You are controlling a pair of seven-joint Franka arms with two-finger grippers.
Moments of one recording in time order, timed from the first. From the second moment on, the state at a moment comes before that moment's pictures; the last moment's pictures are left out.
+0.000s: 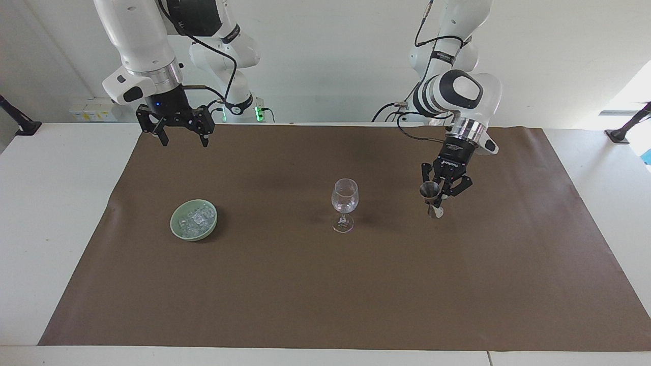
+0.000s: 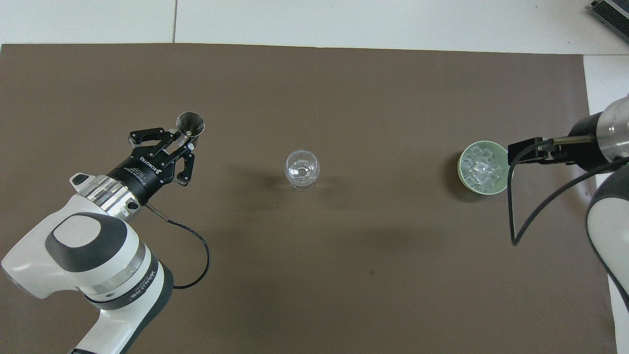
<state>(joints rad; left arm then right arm) -0.10 -0.08 -0.23 -2.25 -1.93 2.88 -0.80 0.09 -0.03 -0.02 -1.64 -0.03 1.66 0.09</state>
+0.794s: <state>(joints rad) 0.26 -0.09 -0.22 -2.46 -1.89 2.36 -0.83 0.09 -0.04 -0.02 -1.68 -0.03 1.74 0.09</state>
